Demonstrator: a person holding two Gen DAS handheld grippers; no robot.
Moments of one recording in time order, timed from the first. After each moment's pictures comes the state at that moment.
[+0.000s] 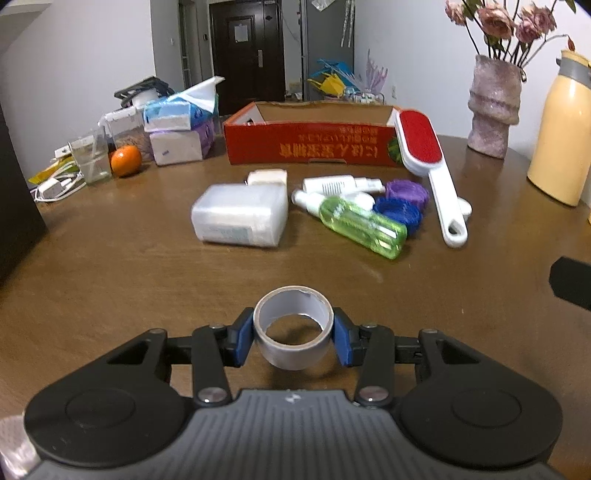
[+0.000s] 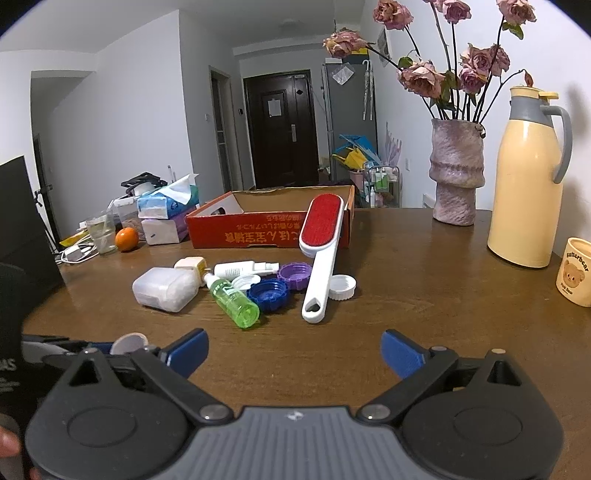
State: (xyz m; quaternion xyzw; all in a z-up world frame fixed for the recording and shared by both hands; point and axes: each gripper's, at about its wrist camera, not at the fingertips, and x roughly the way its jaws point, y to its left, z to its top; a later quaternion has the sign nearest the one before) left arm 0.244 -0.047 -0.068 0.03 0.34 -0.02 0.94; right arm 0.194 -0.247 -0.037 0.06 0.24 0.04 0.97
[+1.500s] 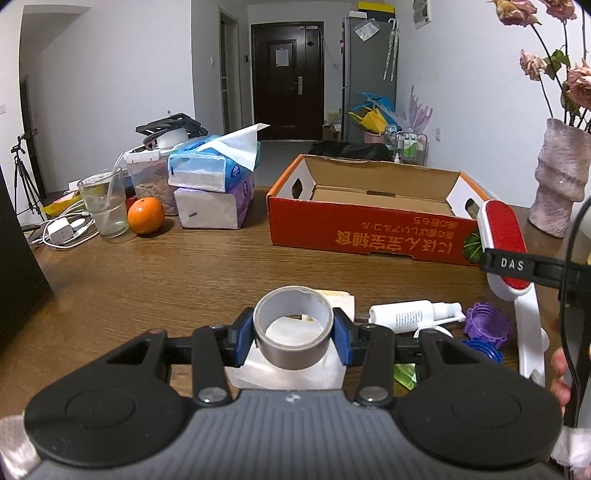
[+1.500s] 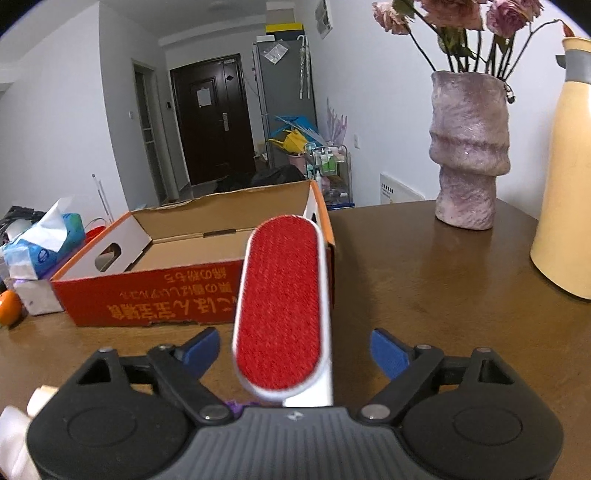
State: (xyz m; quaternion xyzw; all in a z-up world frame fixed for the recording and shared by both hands) left arm 0.367 -0.017 -0.034 0.00 0.30 0.04 0.95; right arm 0.463 -0.252 -0.068 0.10 0.27 -0.07 0.96
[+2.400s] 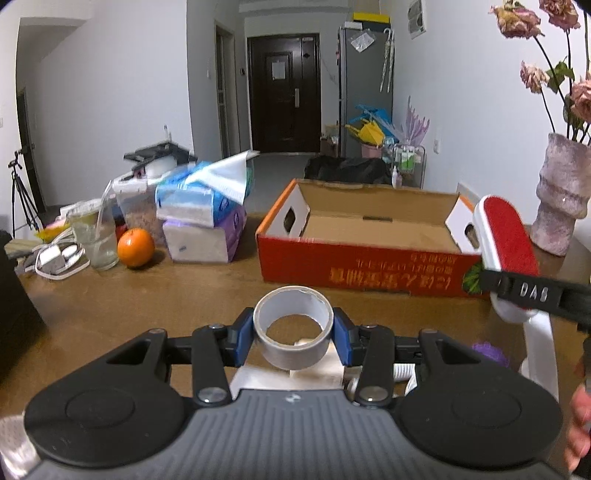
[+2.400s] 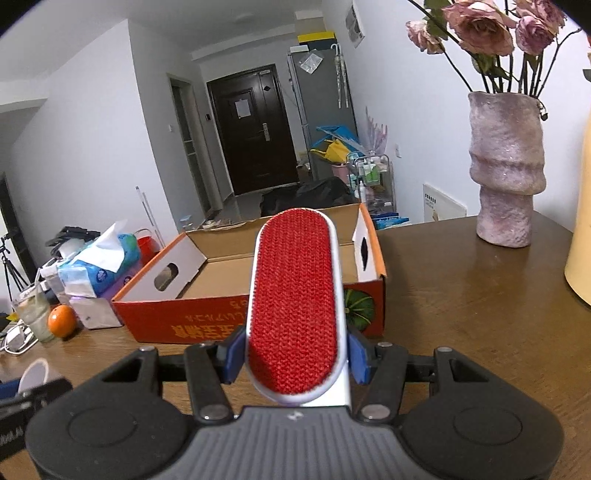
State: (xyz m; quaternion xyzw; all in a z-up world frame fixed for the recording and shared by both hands) left arm 0.396 -0.029 -0.011 0.01 0.27 0.04 0.96; right arm 0.448 -0.246 -0.036 0.12 0.25 0.01 0.96
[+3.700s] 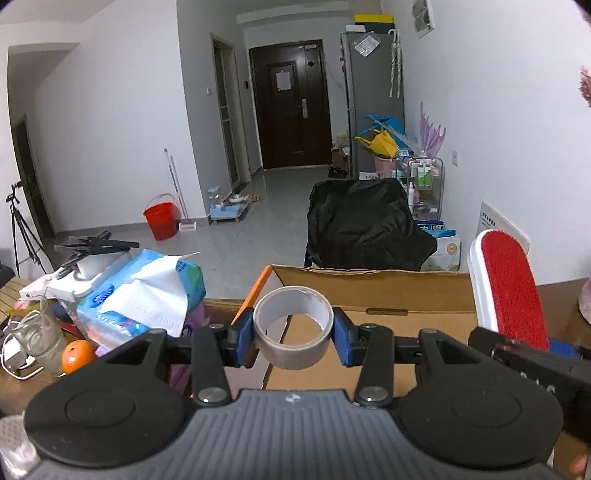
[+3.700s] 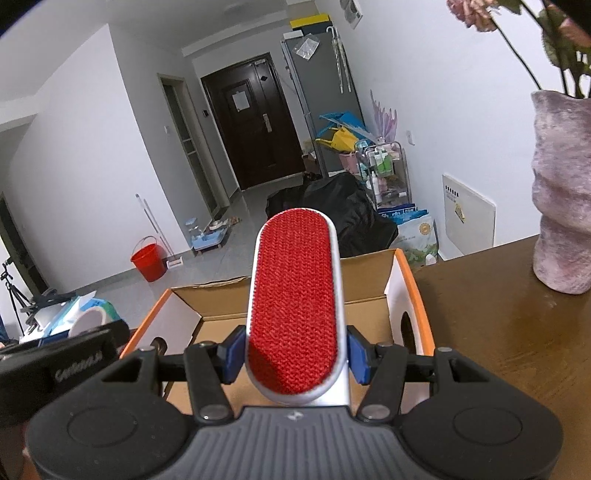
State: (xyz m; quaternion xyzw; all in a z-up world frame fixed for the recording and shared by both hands) left arm 0.596 -0.078 0.024 0.04 0.27 0.07 0.96; right arm 0.598 -0.263 -0.006 0.16 0.27 0.03 0.95
